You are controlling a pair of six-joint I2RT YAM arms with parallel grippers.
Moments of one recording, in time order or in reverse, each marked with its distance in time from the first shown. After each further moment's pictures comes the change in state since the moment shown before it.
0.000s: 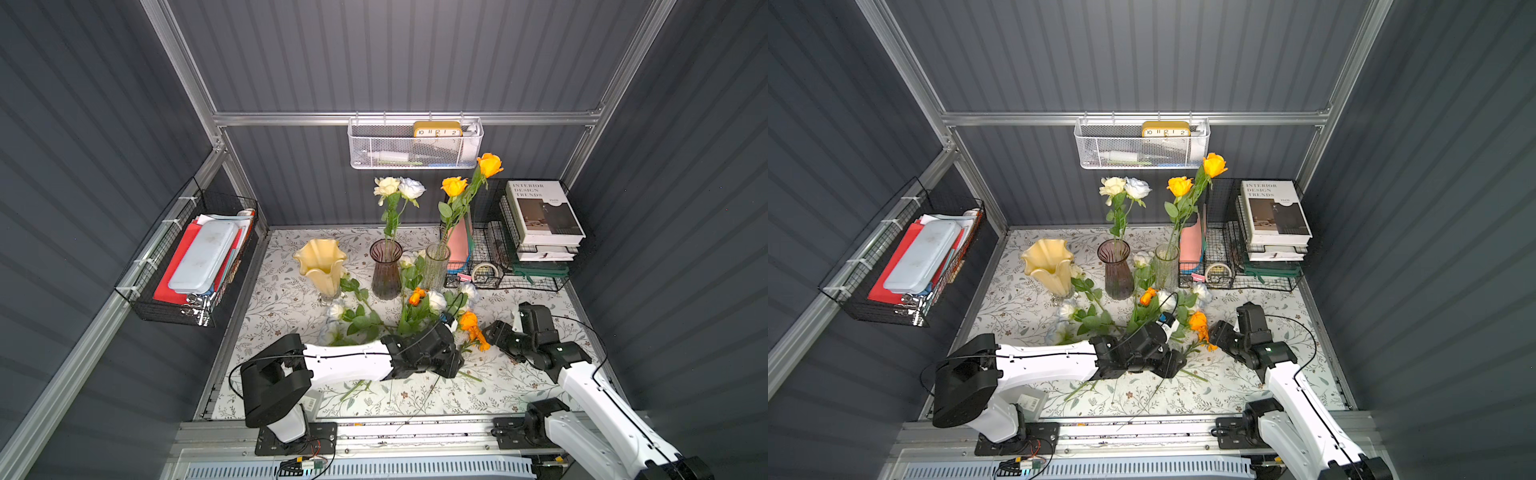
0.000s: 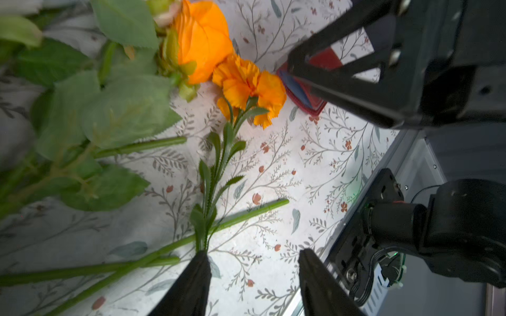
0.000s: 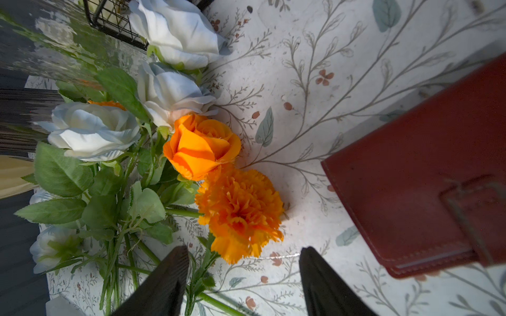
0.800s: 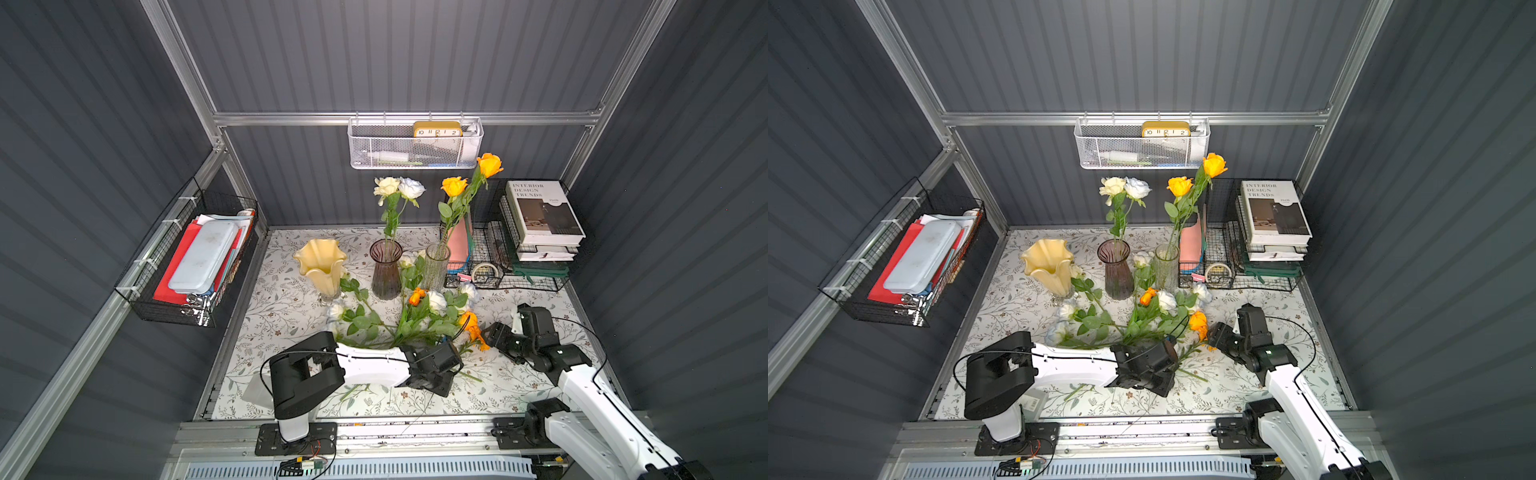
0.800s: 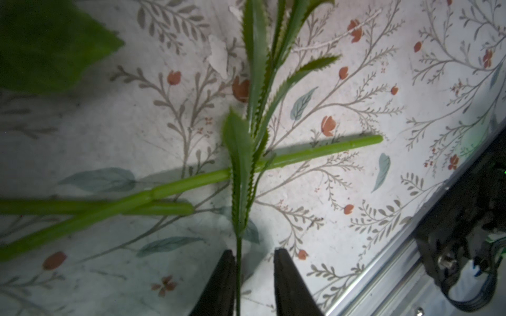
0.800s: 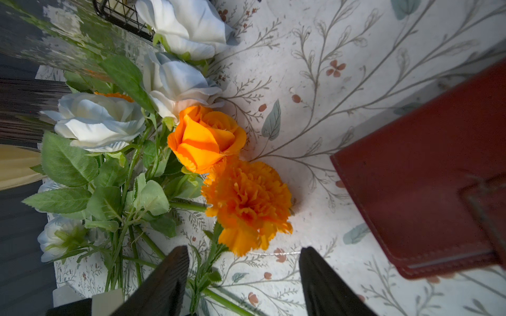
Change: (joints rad) left arm -0.047 0.150 0.036 -0.156 -0.013 -0.055; right arm 0.000 -0.021 -0.023 0.011 -0.030 -0.005
